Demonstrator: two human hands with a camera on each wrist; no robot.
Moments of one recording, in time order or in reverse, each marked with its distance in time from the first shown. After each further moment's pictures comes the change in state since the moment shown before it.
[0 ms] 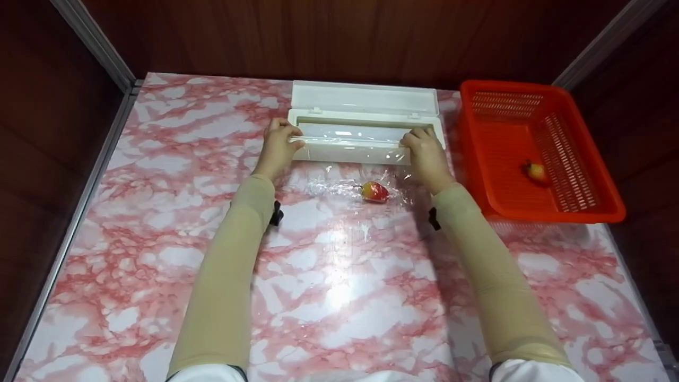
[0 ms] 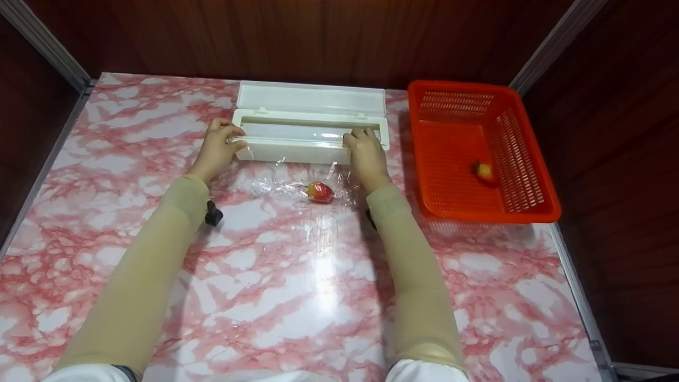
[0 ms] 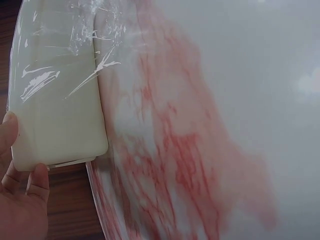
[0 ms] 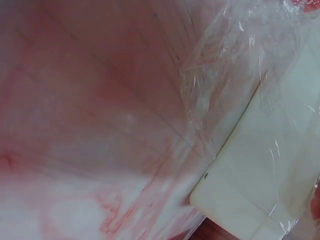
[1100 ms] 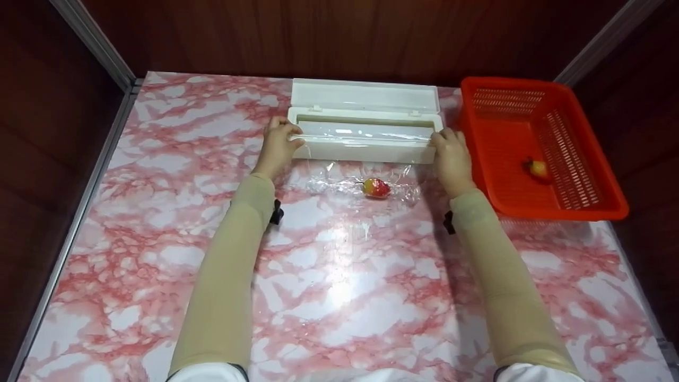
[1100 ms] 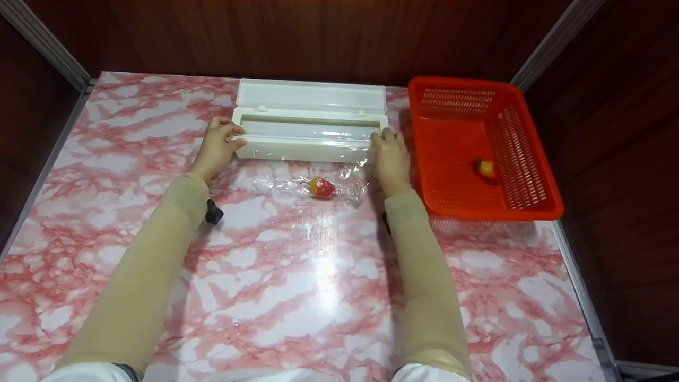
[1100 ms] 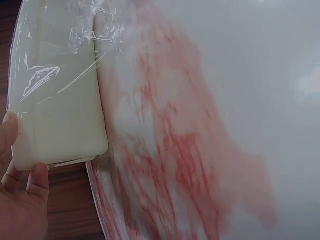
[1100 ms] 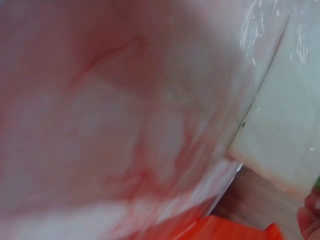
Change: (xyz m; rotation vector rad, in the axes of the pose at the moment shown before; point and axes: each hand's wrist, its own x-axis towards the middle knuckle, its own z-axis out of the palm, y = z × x) left_hand 0.000 0.001 -0.002 0.010 -0.013 -0.003; right_hand -0.024 0.025 -0.019 -0.136 0.029 0.238
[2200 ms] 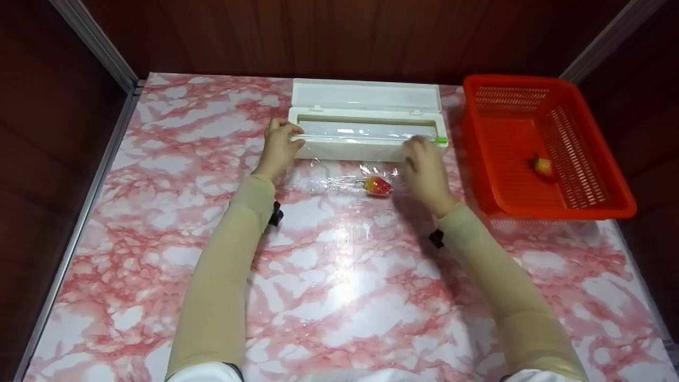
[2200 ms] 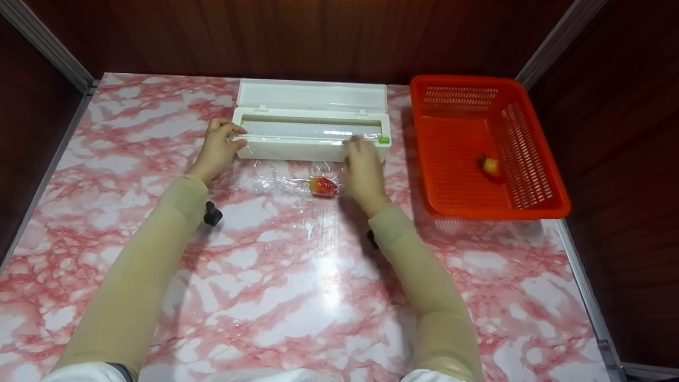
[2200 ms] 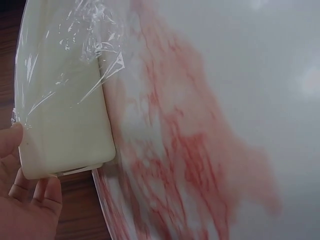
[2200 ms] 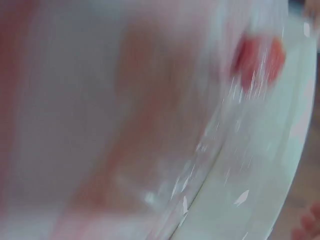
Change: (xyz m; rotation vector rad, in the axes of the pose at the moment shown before) left_hand -0.004 0.005 0.001 0.004 0.018 -0.035; right_hand -0.025 -0.056 0.004 0.298 -0.049 -0.046
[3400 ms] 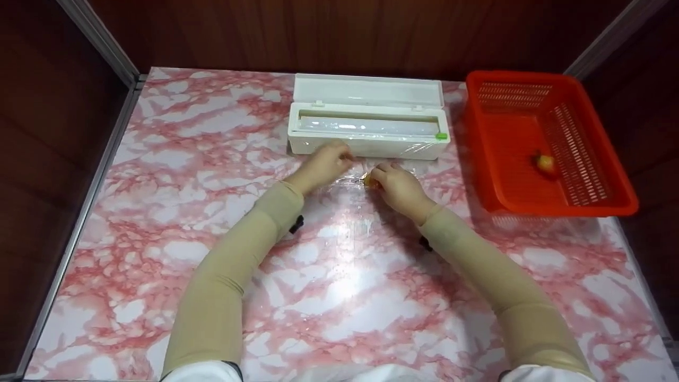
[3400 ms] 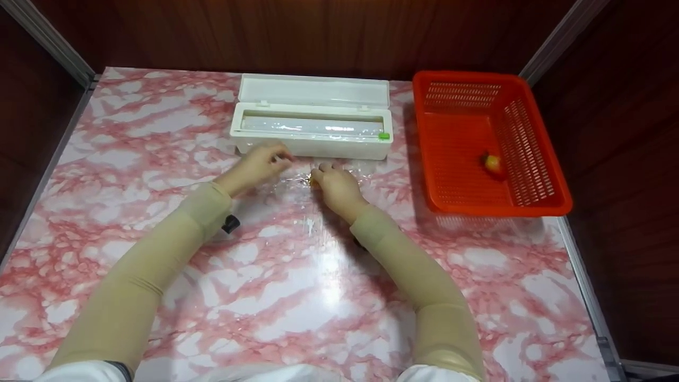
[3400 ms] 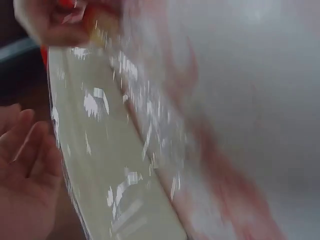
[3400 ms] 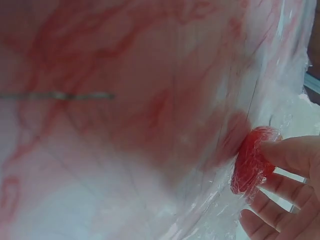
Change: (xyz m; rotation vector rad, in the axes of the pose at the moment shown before) left_hand -0.039 0.058 0.040 0.109 -0.418 0.173; right_hand -0.019 -0.030 0.034 -0.185 -0.330 -0.273
